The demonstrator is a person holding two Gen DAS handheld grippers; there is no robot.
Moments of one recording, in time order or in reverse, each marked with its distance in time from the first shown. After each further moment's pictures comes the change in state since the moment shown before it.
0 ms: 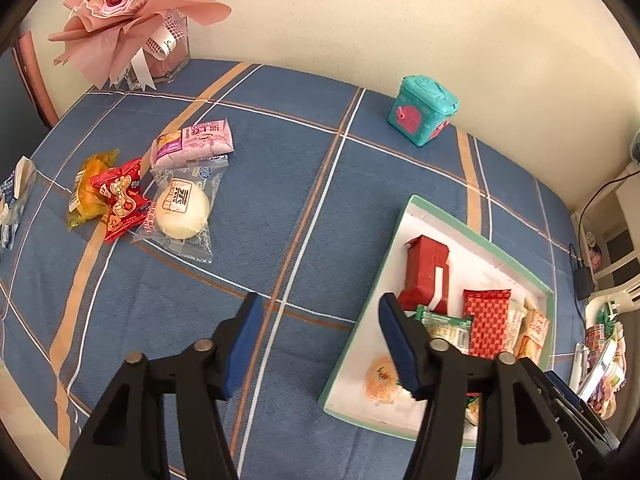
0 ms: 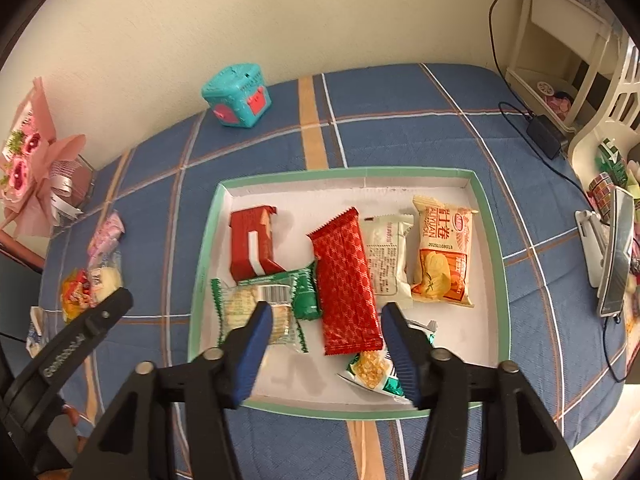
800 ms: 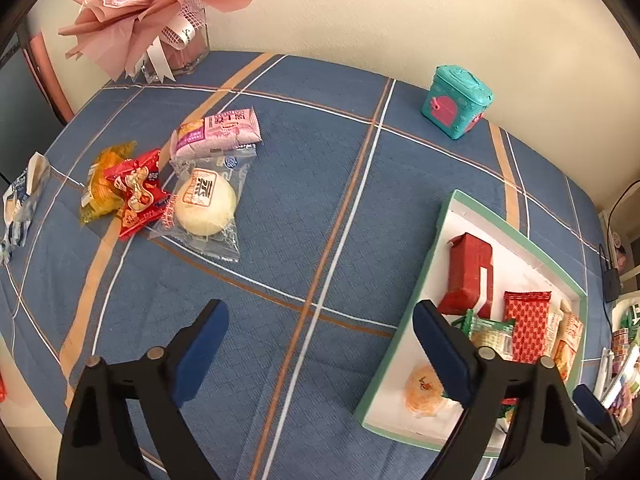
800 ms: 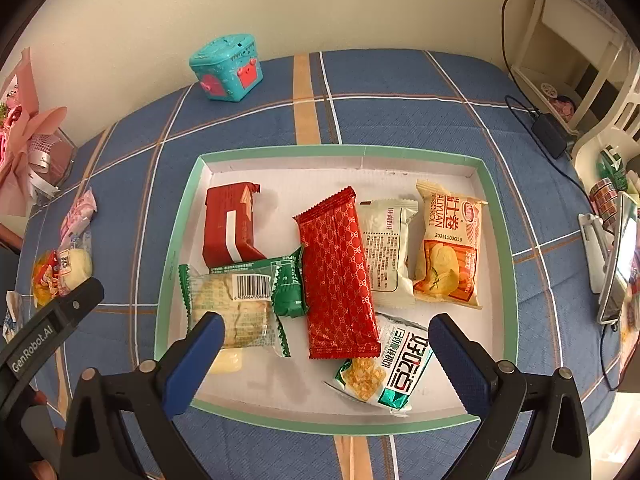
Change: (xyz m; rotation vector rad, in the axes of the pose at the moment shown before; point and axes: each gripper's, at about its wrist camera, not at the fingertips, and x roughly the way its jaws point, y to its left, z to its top) left arm 0.022 0.015 -0.001 -0.007 0.003 0.089; right arm 0.026 0.004 -0.003 -0.043 0.015 -0.048
